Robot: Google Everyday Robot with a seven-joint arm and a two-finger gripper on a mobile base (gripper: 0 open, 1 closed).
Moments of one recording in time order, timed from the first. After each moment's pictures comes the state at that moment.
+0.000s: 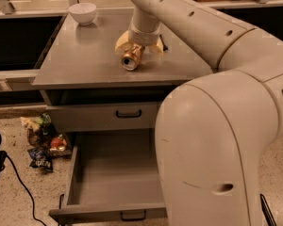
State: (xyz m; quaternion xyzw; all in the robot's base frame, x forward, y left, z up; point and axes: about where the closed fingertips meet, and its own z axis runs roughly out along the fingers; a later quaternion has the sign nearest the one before) arm 0.770 -0.005 0.847 0.01 0.98 0.08 0.20
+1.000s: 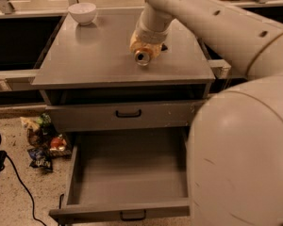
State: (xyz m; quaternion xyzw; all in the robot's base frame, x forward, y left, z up) arm 0.754 -0.015 0.866 0.03 0.97 0.12 0.23
